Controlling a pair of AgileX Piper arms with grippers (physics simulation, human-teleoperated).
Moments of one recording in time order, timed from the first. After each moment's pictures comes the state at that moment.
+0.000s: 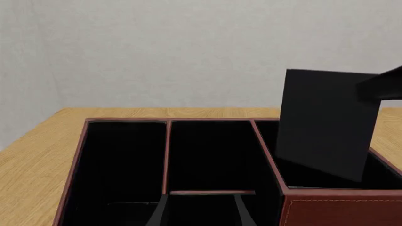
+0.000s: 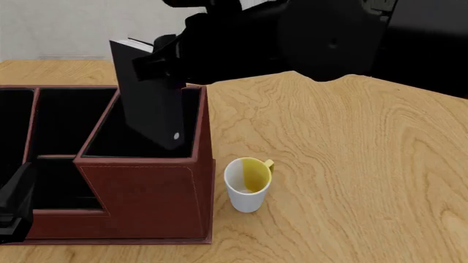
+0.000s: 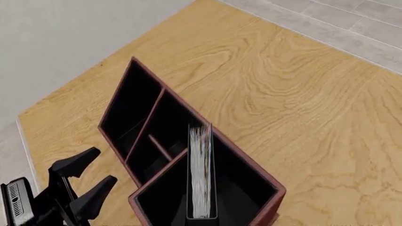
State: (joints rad) left arm 0.00 0.01 0.00 0.00 0.00; right arm 0.96 1.54 -1.41 0.38 0.22
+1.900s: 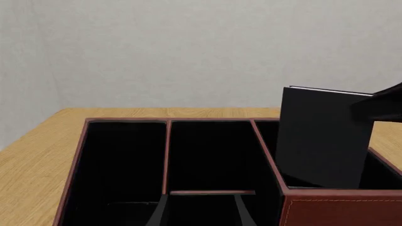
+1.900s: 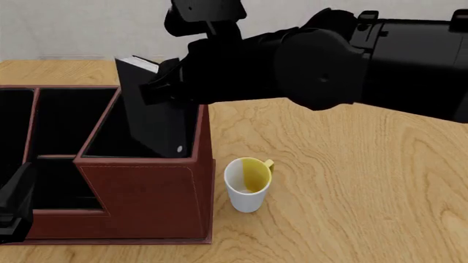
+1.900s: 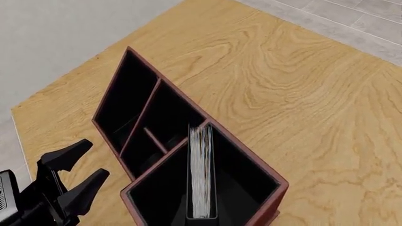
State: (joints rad) left arm 0.00 0.01 0.00 0.00 0.00; right arm 0.96 1.54 -1.31 0.29 0.21
